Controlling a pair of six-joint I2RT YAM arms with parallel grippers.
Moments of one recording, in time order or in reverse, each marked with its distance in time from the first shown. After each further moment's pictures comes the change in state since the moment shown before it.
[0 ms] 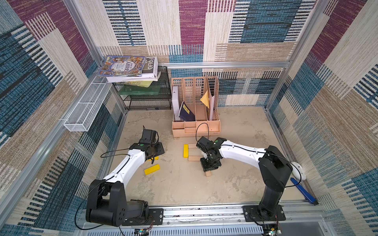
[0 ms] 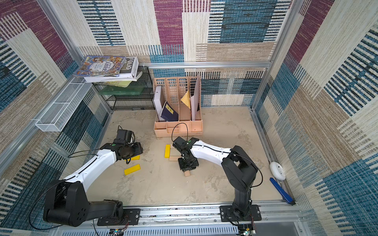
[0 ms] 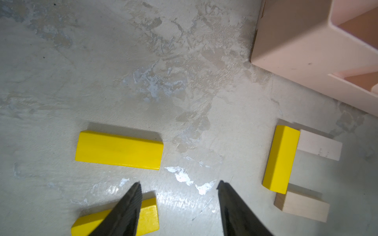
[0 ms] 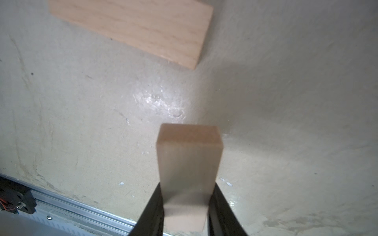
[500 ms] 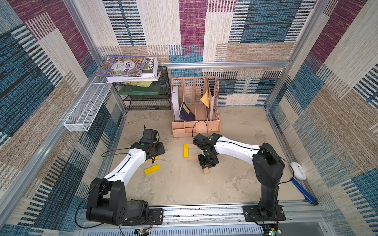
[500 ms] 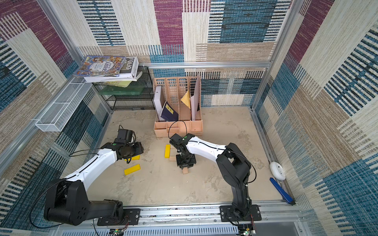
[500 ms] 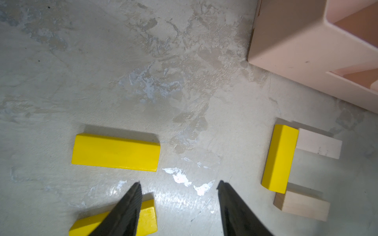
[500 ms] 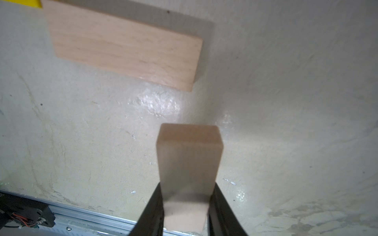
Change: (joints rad) left arm -0.010 0.013 0.008 0.001 -0.004 0.008; right arm -0.004 0.086 0.140 -0.112 0.019 0.093
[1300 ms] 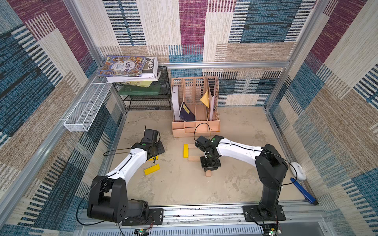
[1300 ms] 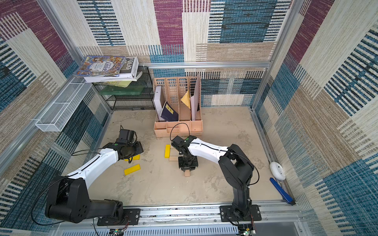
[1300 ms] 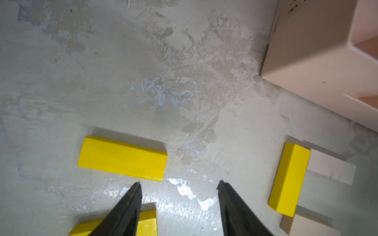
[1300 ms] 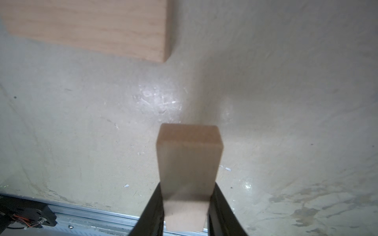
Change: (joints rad) left arm -0.017 0.021 -0.024 0.039 -0.073 -0.075; right arm 0.011 -0.041 -0.063 0.015 -0.001 0.061
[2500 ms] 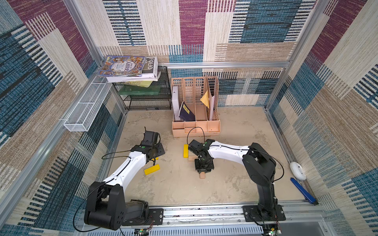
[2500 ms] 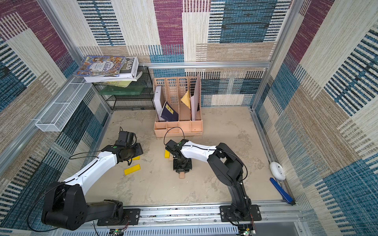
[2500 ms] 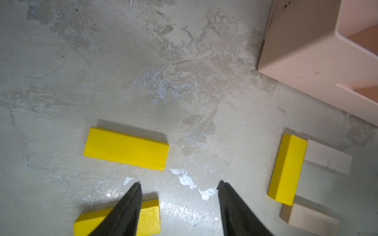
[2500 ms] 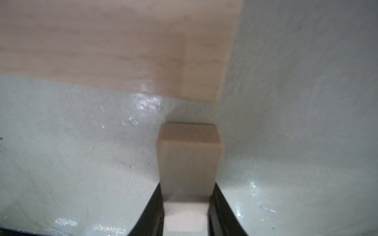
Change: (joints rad) left arm -0.011 -0.062 -0.021 -0.011 -0.012 0.004; right arm 0.045 0.134 0.039 0.076 0.005 0.096
